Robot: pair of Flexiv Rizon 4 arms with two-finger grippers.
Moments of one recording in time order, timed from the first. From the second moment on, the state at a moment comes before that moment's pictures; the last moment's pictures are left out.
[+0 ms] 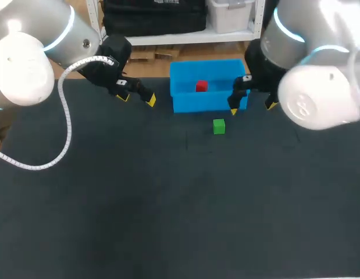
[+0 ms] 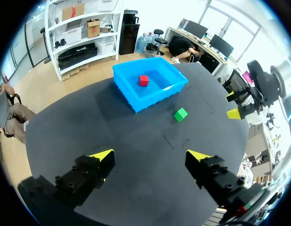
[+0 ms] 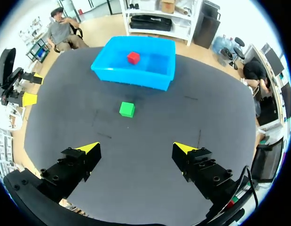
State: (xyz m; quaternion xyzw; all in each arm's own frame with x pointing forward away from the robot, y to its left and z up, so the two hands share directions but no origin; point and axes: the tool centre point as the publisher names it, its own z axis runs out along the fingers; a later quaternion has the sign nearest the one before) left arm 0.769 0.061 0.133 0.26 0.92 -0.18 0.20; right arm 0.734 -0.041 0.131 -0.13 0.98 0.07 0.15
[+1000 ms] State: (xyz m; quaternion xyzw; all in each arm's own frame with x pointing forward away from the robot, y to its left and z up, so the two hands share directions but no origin) left arm 0.769 0.061 0.133 0.26 0.92 -0.18 0.20; right arm 0.750 -0.013 0.117 -0.09 0.99 0.05 0.07
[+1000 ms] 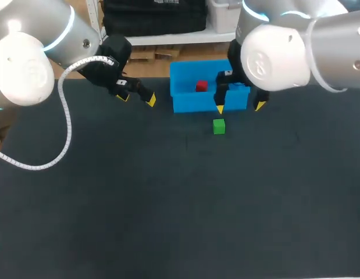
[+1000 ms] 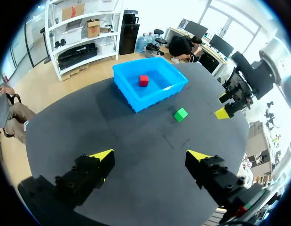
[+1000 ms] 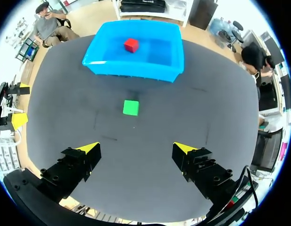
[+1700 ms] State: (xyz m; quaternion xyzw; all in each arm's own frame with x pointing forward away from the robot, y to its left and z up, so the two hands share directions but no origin) left arm 0.769 0.061 0.133 0.26 0.92 -0.18 0.20; right arm 0.775 0.026 0.090 -0.09 0.99 0.06 0.05
